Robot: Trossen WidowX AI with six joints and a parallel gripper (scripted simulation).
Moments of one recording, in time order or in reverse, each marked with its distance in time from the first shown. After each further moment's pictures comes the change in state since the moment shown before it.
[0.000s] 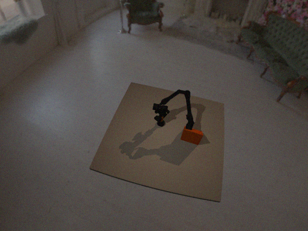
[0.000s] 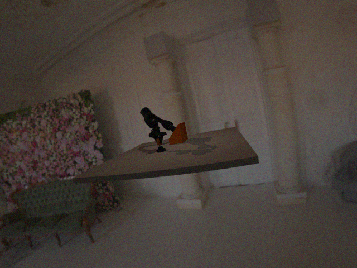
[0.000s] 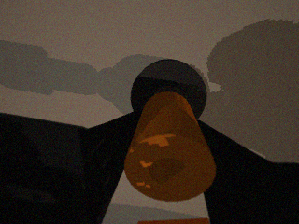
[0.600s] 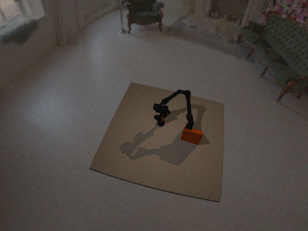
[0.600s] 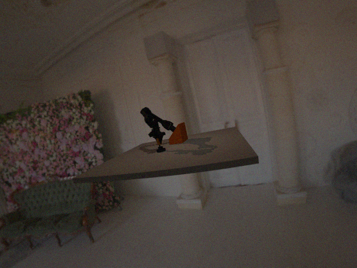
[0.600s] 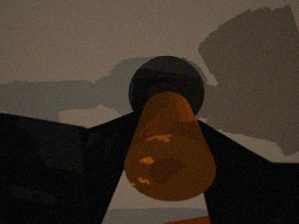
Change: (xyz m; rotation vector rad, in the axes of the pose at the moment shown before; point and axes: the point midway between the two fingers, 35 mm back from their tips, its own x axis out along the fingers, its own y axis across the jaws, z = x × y) arm -0.002 -0.002 -0.003 0.197 0.000 -0.002
